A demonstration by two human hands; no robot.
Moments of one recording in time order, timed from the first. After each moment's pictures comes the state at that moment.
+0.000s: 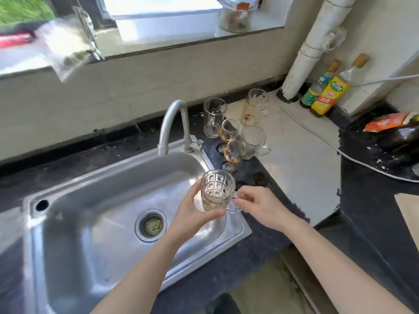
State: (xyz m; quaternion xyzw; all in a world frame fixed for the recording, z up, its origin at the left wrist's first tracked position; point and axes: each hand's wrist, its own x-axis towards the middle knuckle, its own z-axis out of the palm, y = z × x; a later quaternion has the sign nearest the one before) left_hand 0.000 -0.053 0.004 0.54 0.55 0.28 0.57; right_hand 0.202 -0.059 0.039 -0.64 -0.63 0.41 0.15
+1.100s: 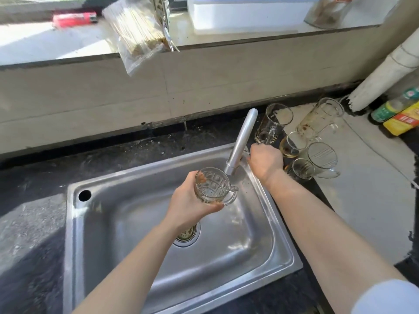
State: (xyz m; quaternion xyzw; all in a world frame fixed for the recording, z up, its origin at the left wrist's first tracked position) left_hand -0.117 0.018 -0.002 0.56 0.65 0.27 0.43; right_hand 0.082 0.136 -0.006 -0.69 -0.71 0.00 -0.12
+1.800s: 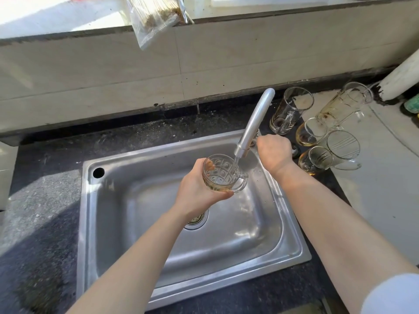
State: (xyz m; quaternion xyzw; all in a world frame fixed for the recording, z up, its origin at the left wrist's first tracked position) left_hand -0.109 0.006 -0.006 0.53 0.68 0.28 0.43; right_hand 0.074 0.126 -0.009 -0.63 -0.76 -0.04 -0.16
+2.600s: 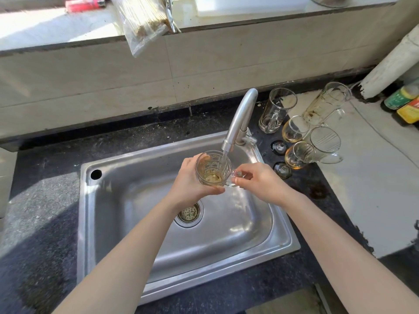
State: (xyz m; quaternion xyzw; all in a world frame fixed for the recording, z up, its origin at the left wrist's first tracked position) left_hand -0.111 0.011 -0.002 0.56 0.63 0.27 0.47; right_hand 0.089 0.037 0.016 -0.56 -0.69 0.44 0.11
